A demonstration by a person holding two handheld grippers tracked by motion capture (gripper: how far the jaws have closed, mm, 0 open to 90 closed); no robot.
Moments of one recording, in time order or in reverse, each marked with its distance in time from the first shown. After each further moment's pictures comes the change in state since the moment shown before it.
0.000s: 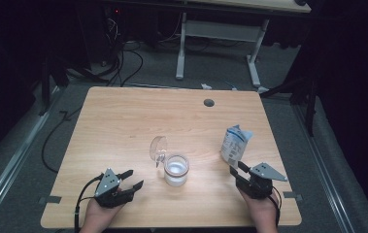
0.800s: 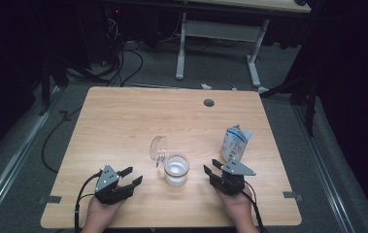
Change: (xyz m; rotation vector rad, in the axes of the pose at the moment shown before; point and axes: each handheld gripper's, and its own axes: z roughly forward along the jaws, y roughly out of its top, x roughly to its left) left arm 0.003 0.009 0.002 0.001 0.047 -0.063; right arm 0.052 0.010 0.050 0.001 0.106 -0.069
